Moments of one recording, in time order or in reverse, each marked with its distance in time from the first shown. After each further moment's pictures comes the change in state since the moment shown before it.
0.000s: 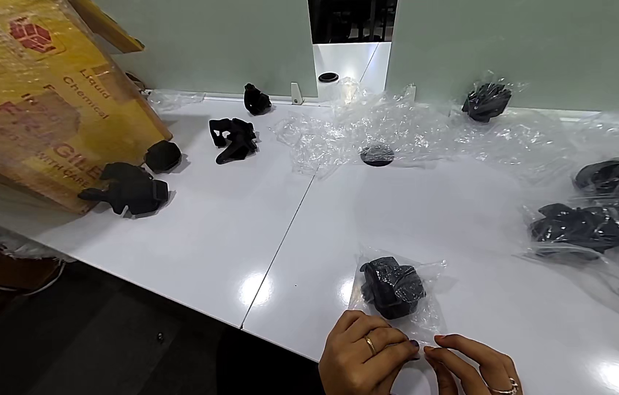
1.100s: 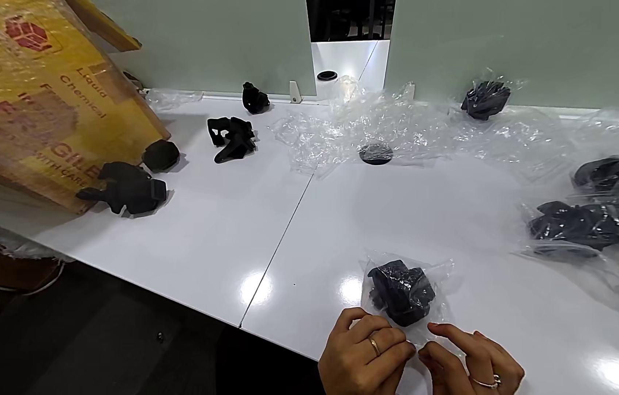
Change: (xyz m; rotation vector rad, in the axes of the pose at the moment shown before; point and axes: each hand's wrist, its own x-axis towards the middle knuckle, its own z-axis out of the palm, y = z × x) left_hand 0.001 0.002 0.000 0.044 -0.048 0.033; right_hand 0.004 -0.004 0.004 -0.231 -0.029 -0.065
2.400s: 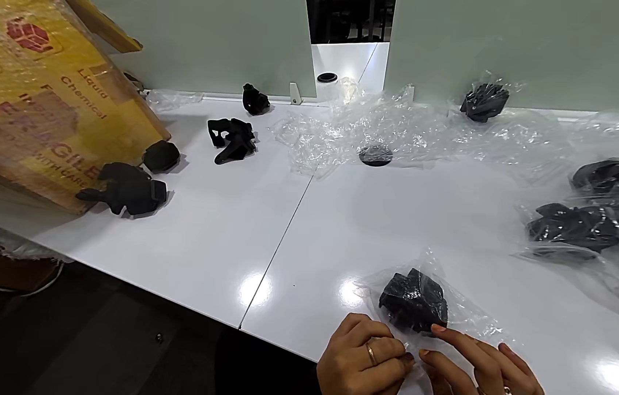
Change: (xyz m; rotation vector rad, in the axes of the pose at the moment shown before) left_hand -0.001 -0.003 -0.003 -0.180 0.043 0.045; right_hand 0.000 0.000 -0.005 0.013 0.046 -0.031
